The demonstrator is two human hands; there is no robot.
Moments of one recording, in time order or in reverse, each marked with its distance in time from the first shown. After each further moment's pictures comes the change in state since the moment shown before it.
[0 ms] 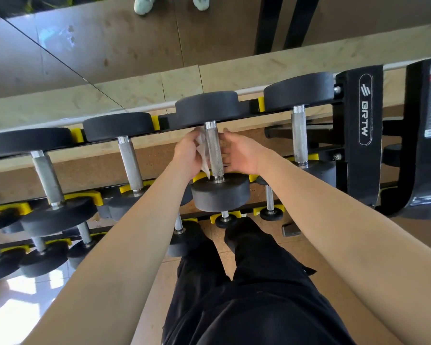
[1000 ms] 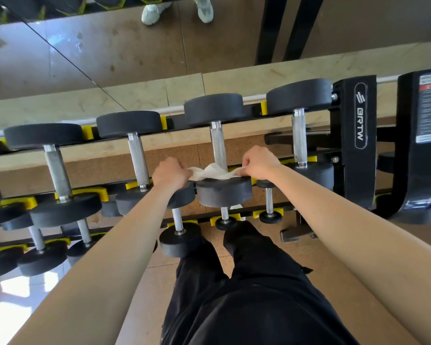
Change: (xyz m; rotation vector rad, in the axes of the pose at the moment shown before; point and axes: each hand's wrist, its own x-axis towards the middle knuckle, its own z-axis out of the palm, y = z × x) left_hand -0.021 -0.009 -0.083 1.545 0.283 0.395; right_hand -0.039 0.017 -0.009 -1.554 0.528 -0.095
